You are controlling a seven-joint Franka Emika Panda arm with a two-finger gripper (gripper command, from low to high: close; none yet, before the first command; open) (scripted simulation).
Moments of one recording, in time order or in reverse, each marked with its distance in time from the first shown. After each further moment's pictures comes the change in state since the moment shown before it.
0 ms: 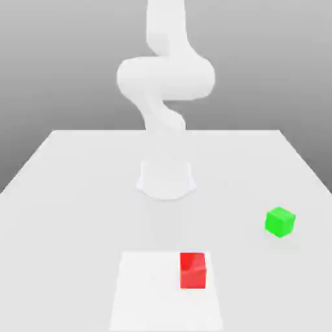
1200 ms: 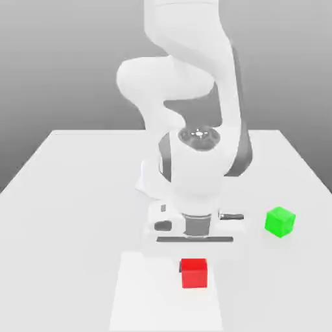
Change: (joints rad) arm 0.098 0.873 0.028 -0.399 -0.049 0.558 0.144
